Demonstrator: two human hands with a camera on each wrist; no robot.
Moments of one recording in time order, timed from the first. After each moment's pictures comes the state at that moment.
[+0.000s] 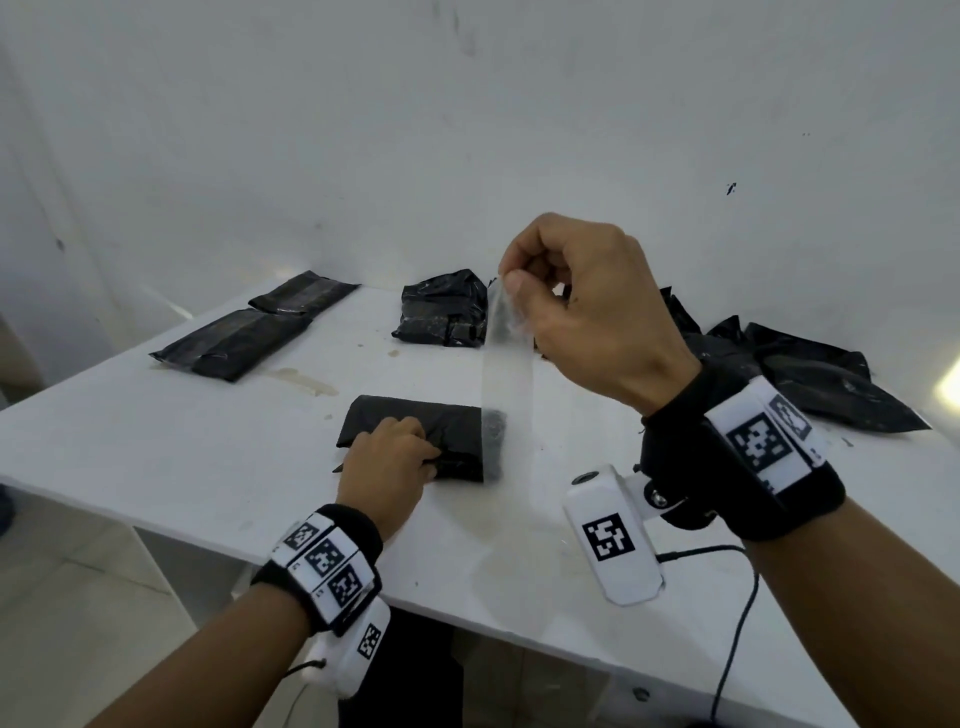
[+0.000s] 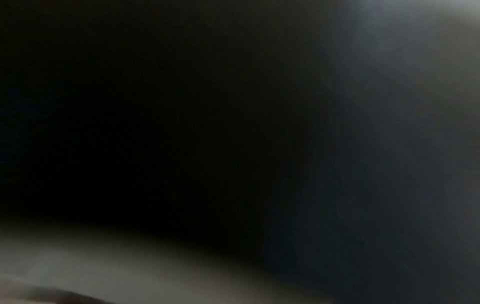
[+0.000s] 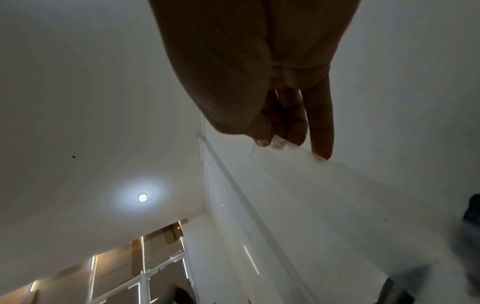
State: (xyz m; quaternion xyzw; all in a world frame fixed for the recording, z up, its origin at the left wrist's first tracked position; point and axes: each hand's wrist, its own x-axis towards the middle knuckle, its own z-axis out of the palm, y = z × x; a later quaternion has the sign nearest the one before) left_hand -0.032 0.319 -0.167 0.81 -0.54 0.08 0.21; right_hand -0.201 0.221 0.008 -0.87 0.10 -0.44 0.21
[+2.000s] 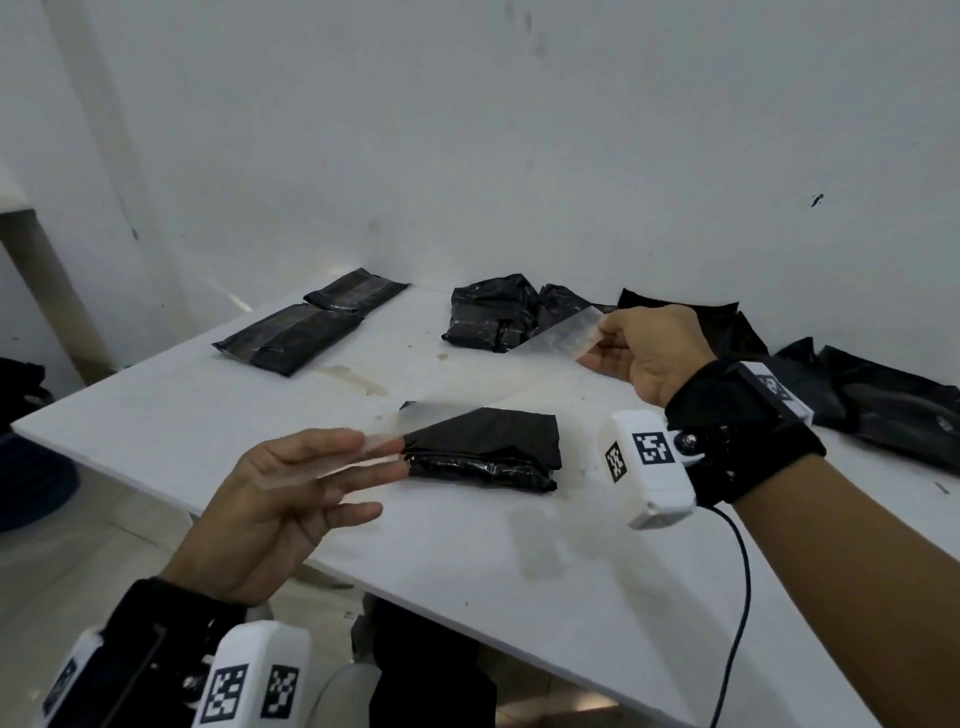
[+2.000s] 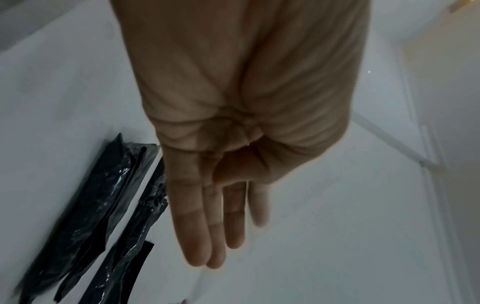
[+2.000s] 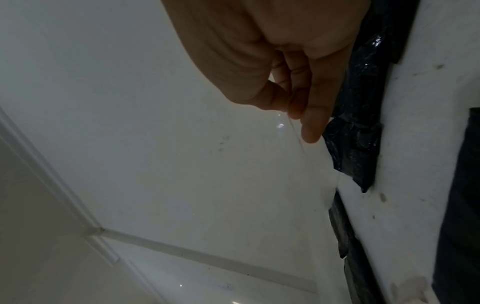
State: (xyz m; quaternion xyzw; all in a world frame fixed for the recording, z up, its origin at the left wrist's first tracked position) left_hand 0.001 0.441 -0.128 0.37 -0.31 -0.43 0.76; right_hand -0.144 0.153 -0.028 -0.56 0.40 -0.36 0.63
